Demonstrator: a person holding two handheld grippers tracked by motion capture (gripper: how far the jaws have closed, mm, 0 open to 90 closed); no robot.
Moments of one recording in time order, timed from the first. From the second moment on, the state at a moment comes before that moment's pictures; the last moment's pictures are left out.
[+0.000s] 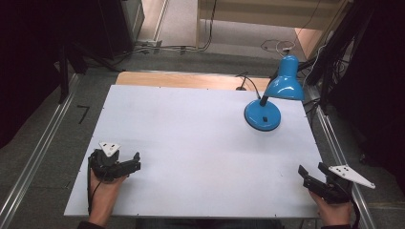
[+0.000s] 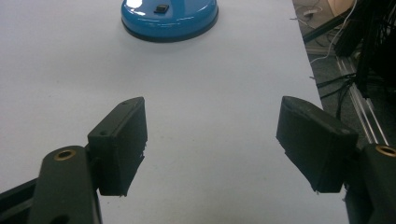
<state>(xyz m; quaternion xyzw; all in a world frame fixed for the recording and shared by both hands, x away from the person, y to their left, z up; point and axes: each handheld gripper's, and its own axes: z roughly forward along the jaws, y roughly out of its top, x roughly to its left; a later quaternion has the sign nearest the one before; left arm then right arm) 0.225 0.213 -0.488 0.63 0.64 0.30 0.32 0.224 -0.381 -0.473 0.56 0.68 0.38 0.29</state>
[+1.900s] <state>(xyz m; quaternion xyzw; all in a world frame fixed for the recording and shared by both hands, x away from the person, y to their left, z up) 0.212 0.220 -0.484 0.60 0.63 0.33 0.36 0.259 -0.349 -0.471 0.54 0.69 0.39 0.29</state>
